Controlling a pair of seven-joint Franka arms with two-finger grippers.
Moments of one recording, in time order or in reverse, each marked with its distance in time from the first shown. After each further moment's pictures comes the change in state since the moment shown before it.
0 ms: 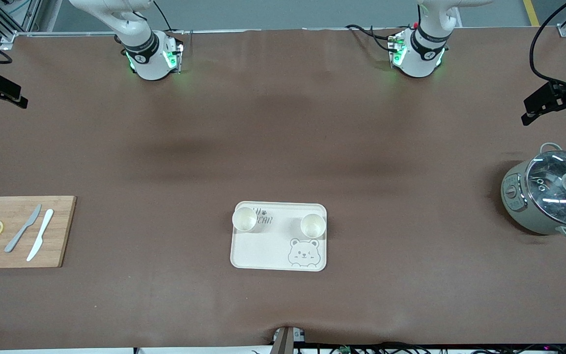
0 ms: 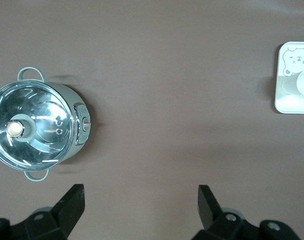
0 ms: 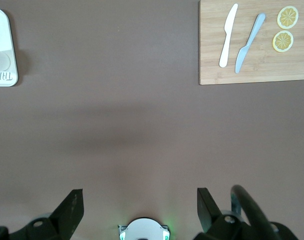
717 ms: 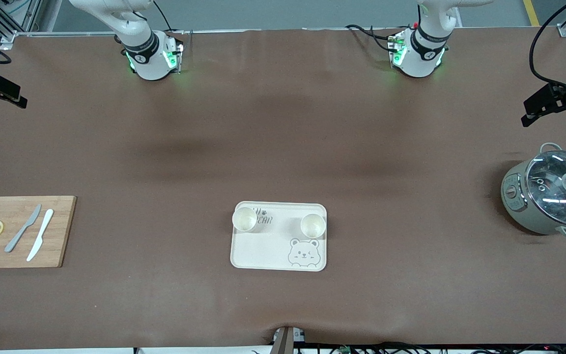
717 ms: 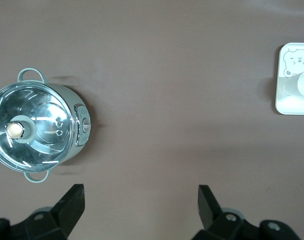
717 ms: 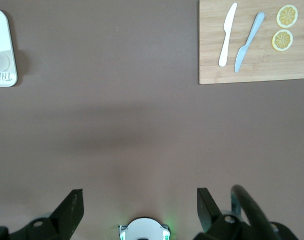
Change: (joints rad) left arm 0.002 0.006 0.003 0.000 0.000 0.008 0.003; right arm 0.000 0.000 -0.003 0.000 0.000 0.000 0.001
